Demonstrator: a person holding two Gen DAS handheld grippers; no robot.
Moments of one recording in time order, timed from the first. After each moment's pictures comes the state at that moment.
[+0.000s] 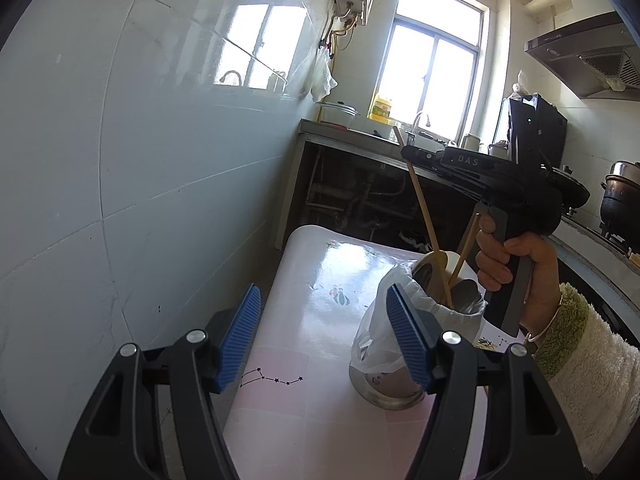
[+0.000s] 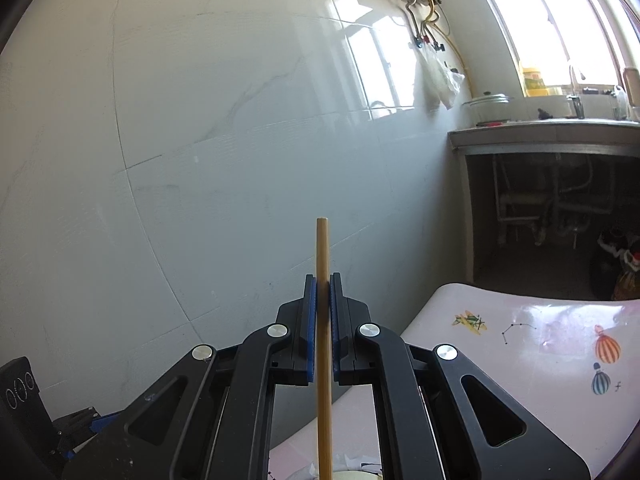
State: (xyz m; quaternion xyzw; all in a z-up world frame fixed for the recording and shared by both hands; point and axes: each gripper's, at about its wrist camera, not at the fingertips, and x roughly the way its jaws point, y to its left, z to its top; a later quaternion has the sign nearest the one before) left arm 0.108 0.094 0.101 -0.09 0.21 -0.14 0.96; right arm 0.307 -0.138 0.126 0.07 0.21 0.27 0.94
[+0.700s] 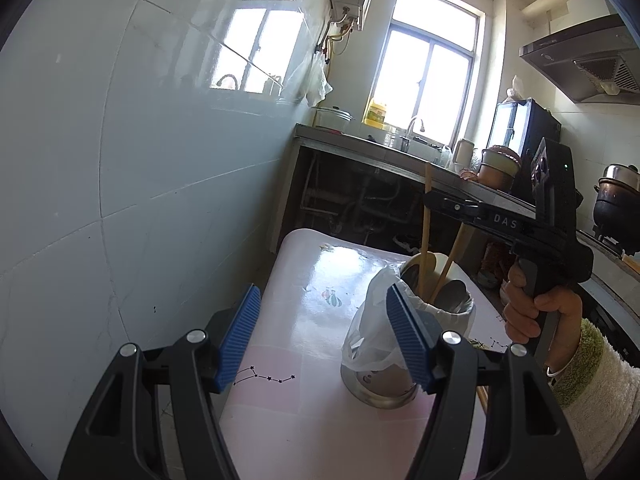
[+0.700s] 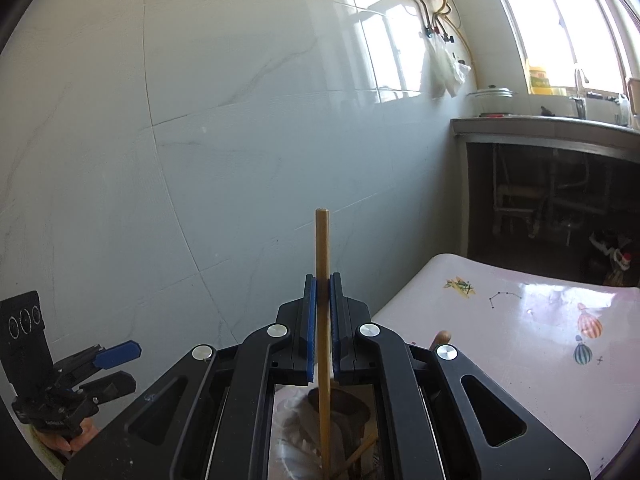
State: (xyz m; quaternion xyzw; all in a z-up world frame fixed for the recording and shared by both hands) left arm 0.095 0.092 0.102 -0.10 0.20 -0.15 0.96; right arm 0.243 -0.148 0.105 0.02 0.23 0.28 0.93
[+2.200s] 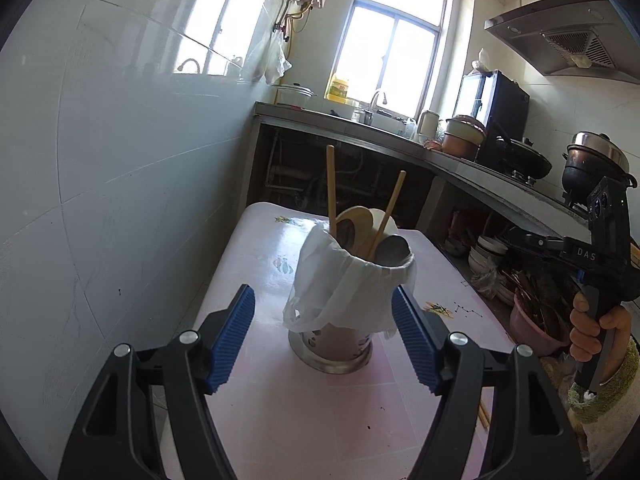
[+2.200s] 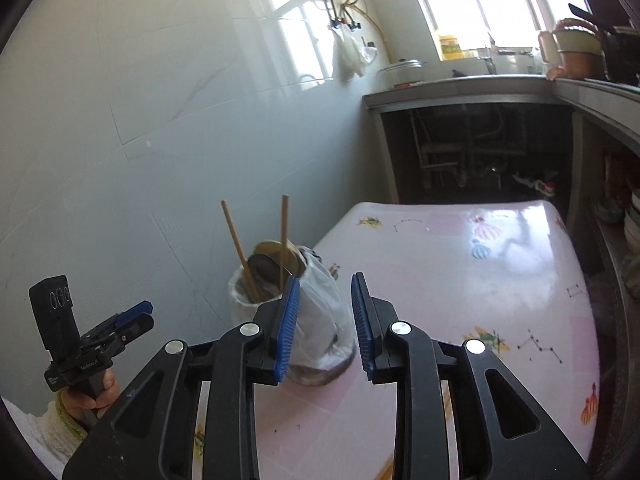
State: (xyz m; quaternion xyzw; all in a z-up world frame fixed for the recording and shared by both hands) left arm 0.074 0.049 0.094 -0.07 0.23 -0.22 0.94; right arm 0.110 -0.273 0.102 0.09 0.30 0.13 0.94
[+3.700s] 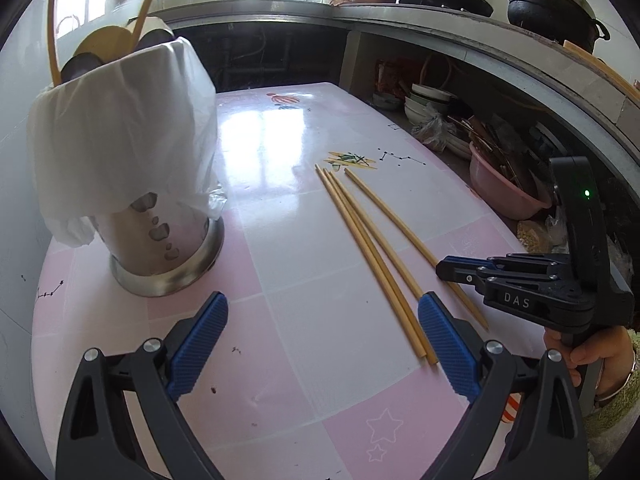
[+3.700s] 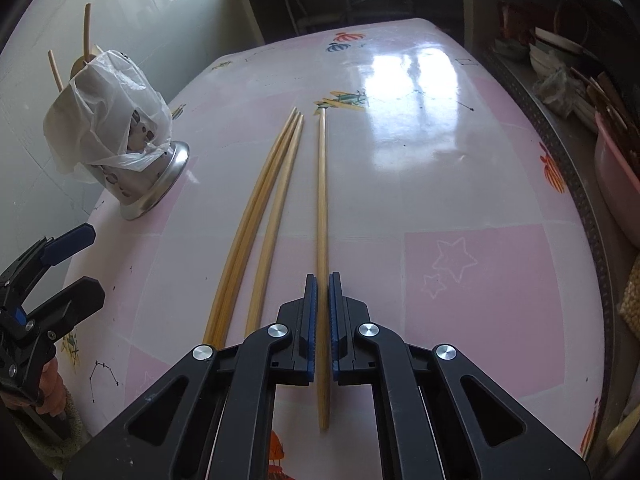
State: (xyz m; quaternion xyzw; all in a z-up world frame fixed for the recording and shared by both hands) left arm 0.086 -0.129 -0.003 0.08 0.39 -0.34 0.85; right arm 0.058 -0.323 -0.063 0.11 0.48 -0.04 0.87
